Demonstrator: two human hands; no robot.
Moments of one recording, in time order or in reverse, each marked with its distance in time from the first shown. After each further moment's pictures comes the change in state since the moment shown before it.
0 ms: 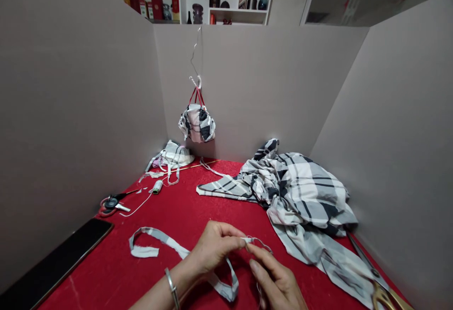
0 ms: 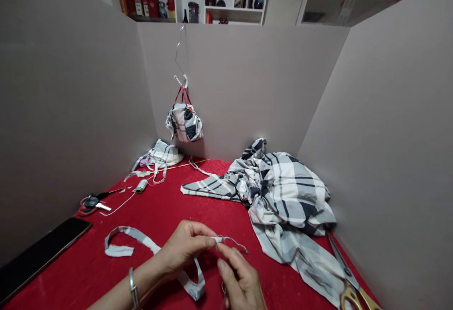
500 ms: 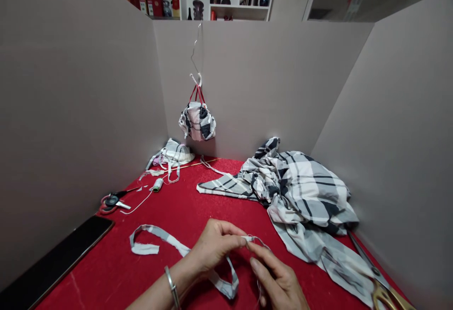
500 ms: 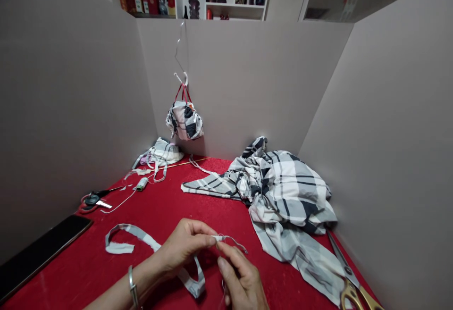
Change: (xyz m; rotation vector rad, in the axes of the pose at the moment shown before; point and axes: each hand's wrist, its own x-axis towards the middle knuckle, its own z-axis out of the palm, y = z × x) left_hand -0.002 0.000 0.001 0.009 0.012 -0.014; right_hand 0.000 0.006 -0.002 0.082 -0.108 0.169
